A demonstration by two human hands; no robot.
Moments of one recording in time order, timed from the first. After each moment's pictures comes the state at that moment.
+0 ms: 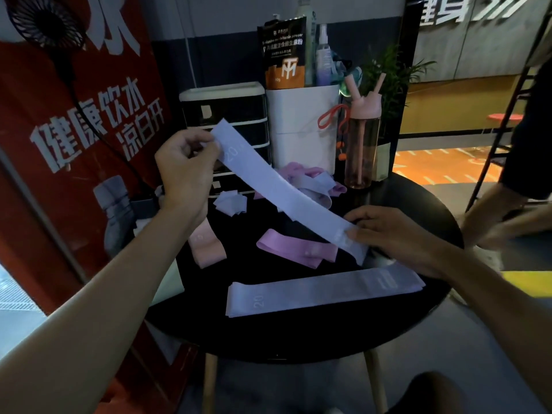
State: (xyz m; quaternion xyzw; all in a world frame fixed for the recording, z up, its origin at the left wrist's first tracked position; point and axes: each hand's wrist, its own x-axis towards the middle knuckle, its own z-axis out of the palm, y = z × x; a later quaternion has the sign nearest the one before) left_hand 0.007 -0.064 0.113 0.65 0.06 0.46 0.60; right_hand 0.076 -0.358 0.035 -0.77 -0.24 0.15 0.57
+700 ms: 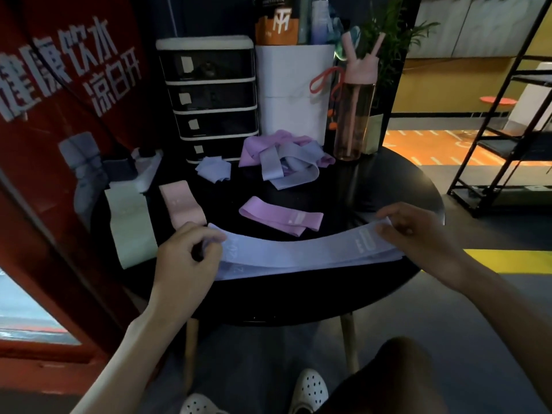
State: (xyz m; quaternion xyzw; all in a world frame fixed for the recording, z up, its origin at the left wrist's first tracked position) left_hand -0.091 -0.098 -0.027 0.84 0.06 0.35 0.40; right_hand 0.054 -0.418 -0.011 -0.86 -0.24 -0.07 0.45
